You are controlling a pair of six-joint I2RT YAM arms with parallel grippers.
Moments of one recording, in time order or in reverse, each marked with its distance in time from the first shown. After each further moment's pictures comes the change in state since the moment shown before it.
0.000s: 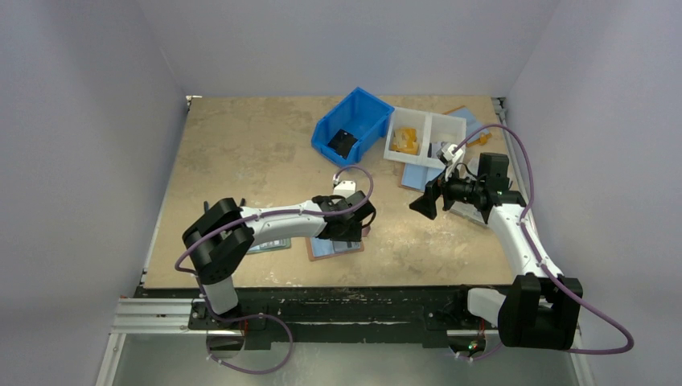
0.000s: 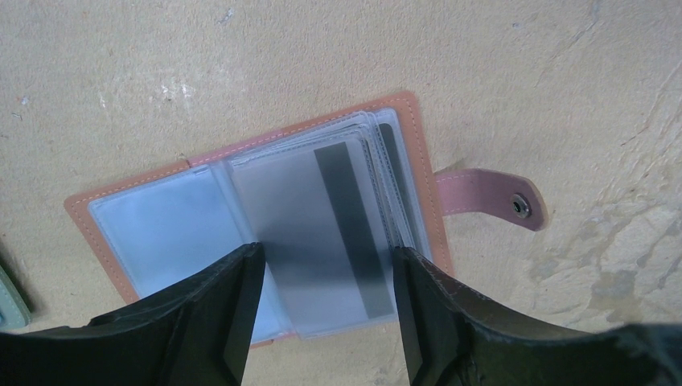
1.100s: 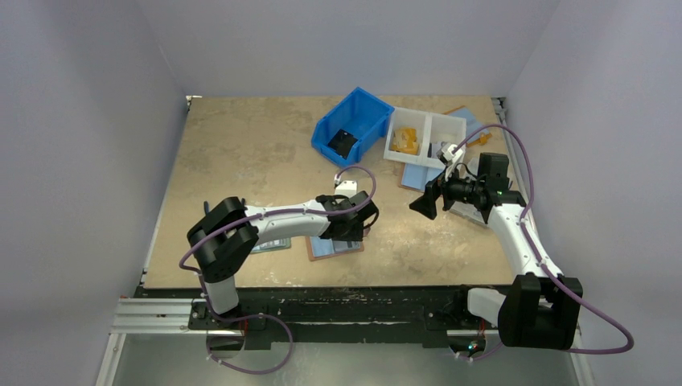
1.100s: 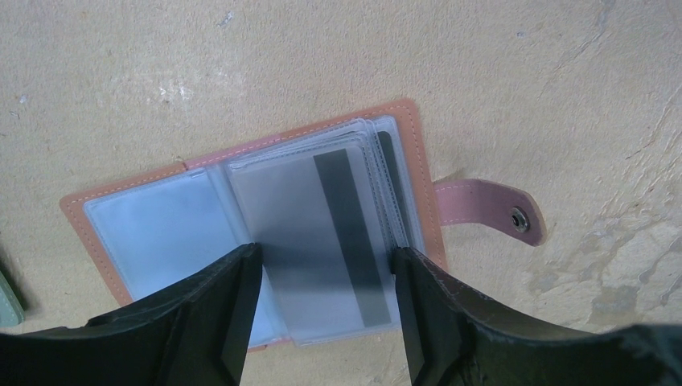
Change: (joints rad) left arm -0.003 0.037 0.032 -0.026 -0.022 -0.025; right arm 0.000 0.002 0.000 0.000 0.000 0.000
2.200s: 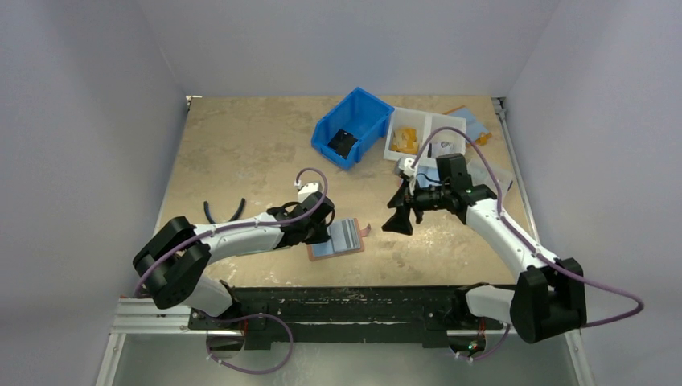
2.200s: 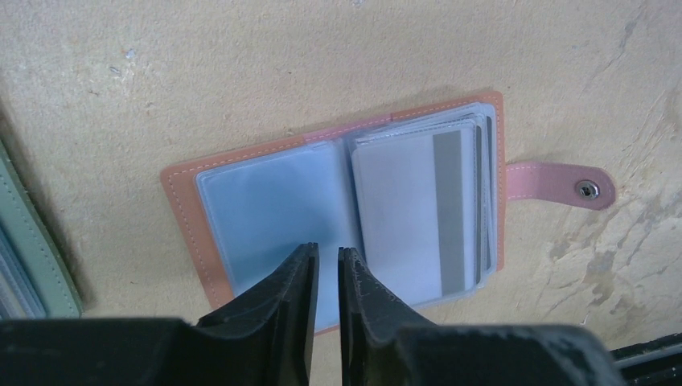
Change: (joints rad) left arm 0.153 -0.332 -0.410 0.294 0.169 0.000; right arm 0.332 0.058 0.026 -0.051 -0.058 -0.051
